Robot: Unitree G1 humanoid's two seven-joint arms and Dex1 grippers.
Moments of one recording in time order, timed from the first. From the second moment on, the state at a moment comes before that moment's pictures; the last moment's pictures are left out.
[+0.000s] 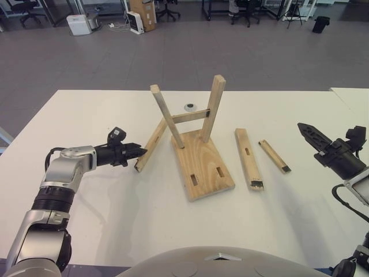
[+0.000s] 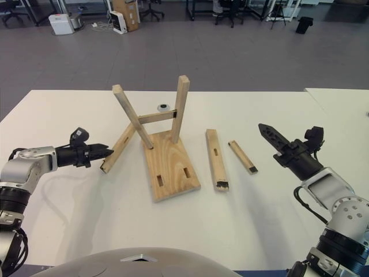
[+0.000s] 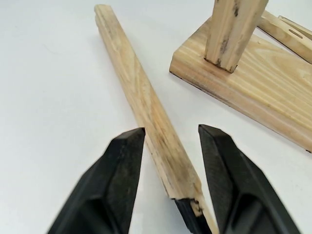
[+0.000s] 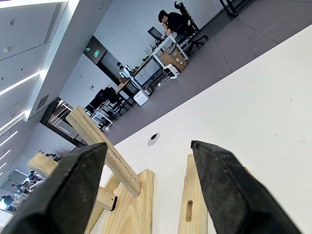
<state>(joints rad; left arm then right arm) -0.31 0.71 -0.06 0.29 -0.42 0.56 -0.95 -0.04 -0.50 -0.74 -0.13 1.18 1.04 0.41</state>
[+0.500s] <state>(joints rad) -0.31 0.68 -0.08 0.31 -0.34 0.57 -0.94 -0.03 -0.50 -0.68 -0.13 1.17 0.98 0.39</state>
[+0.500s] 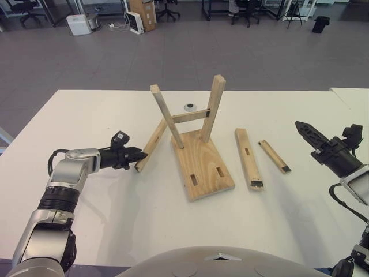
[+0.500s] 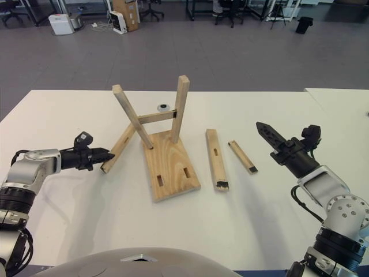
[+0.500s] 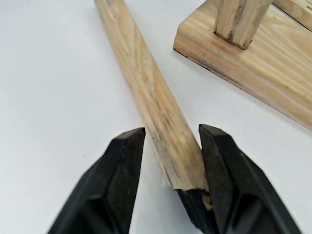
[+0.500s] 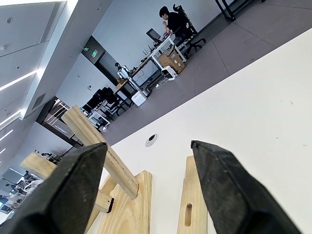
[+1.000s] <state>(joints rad) -0.30 0.60 0.20 0.75 -0.48 0.58 -0.97 -0.02 -0.50 -0.64 -0.14 1.13 0.91 0.38</state>
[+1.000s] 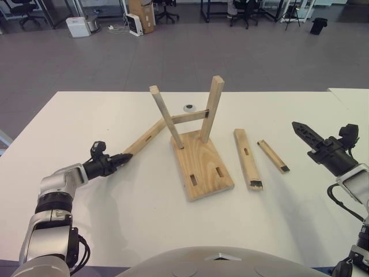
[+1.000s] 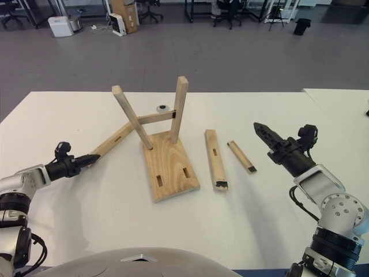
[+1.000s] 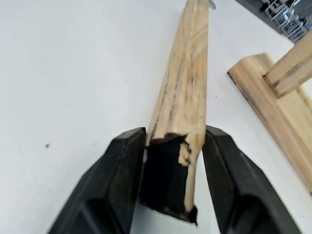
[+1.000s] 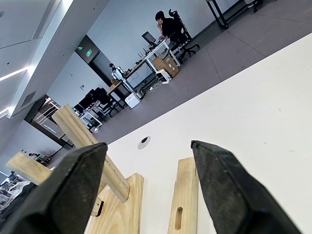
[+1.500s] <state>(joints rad) -0.08 0.38 0.50 0.45 -0.89 1.03 -0.75 0.02 -0.45 -0.60 -0.17 1.10 0.88 0.35</state>
